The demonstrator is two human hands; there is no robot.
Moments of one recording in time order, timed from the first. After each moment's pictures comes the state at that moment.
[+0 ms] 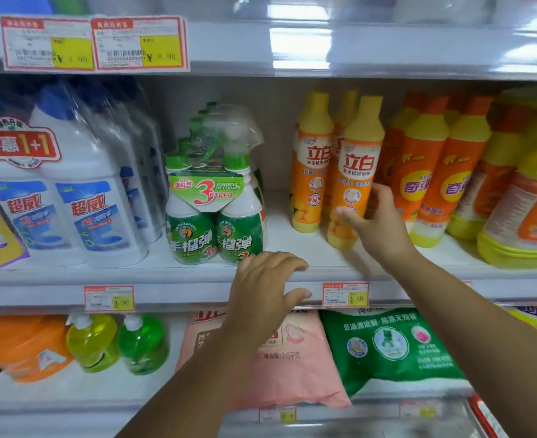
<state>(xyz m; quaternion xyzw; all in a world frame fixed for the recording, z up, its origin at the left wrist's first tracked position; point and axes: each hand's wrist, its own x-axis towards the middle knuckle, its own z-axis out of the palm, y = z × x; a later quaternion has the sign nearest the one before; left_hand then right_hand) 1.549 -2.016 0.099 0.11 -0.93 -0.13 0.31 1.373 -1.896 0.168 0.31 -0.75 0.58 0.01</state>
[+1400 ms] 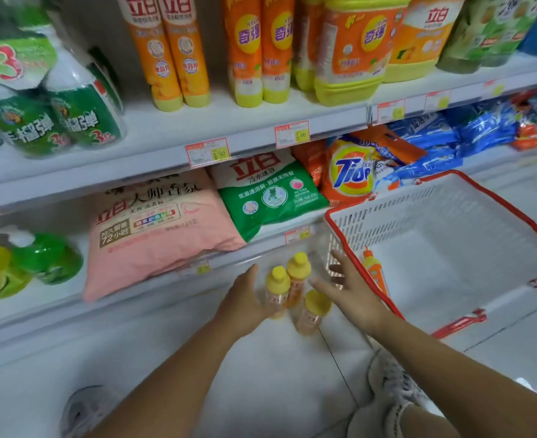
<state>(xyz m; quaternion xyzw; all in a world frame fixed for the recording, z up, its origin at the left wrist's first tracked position) 1.620 -1.823 -0.060 0.18 -0.89 -0.40 -0.10 1.547 -1.608 -0.021 0.09 -0.81 0.52 -0.24</state>
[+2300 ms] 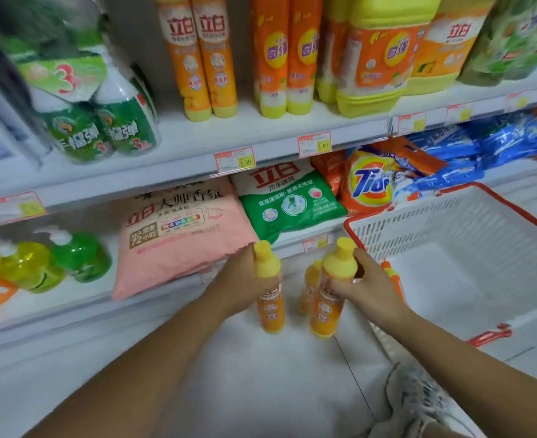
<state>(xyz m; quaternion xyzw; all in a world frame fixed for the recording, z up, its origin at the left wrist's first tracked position) 1.623 -1.856 0.017 0.15 -0.89 -0.43 0.01 1.554 -1.624 0.018 0.13 -0.82 0.54 -0.16</state>
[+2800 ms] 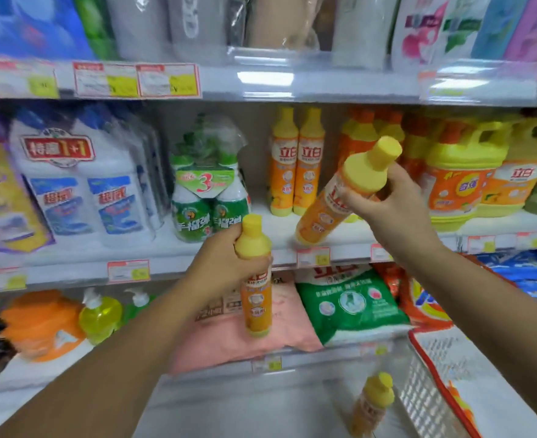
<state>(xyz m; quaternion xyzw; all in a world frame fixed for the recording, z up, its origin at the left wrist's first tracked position) 1.644 -1.993 0.175 0.17 -0.85 -0.45 0.22 1.515 -1.789 0.246 0.35 -0.72 0.60 0.09</state>
